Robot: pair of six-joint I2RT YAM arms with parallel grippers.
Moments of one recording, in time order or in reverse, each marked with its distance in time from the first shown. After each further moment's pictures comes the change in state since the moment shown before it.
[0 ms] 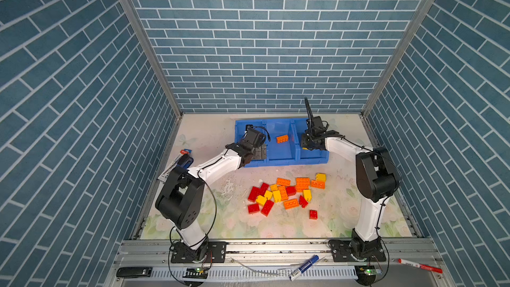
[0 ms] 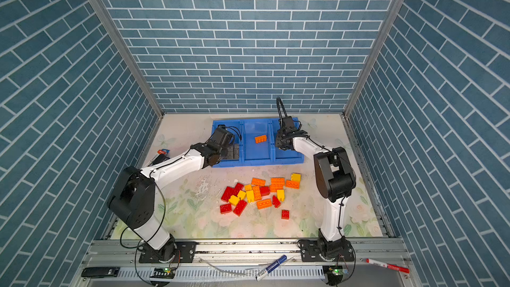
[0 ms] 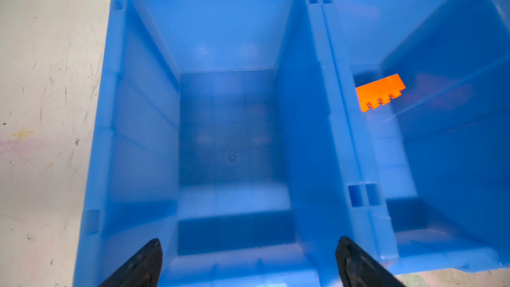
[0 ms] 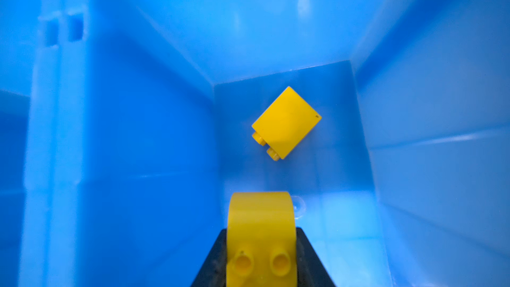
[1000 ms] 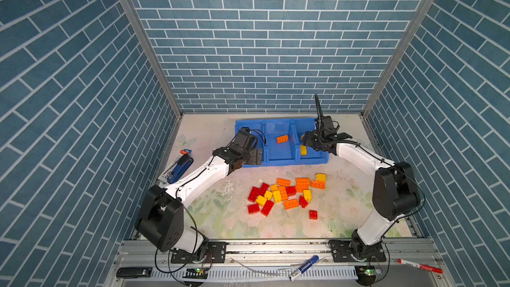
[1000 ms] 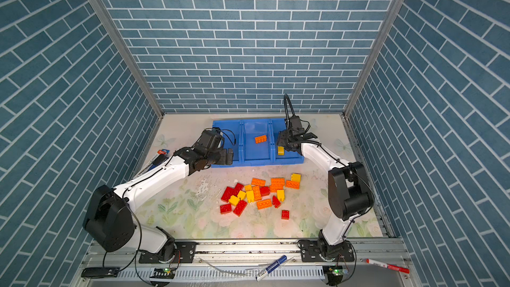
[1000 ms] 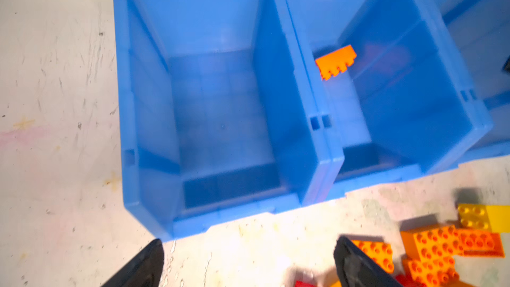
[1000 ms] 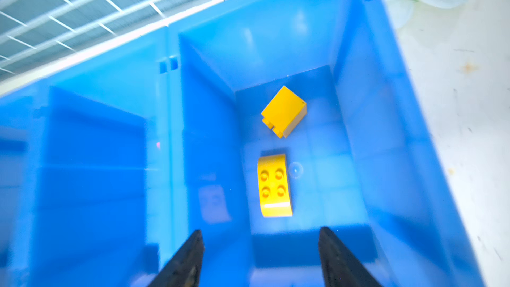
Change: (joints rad) left arm 0.001 -0.235 -0.105 -0.125 0.137 0.082; right arm -0.001 -0.275 -0.159 -0.012 -0.034 0.092
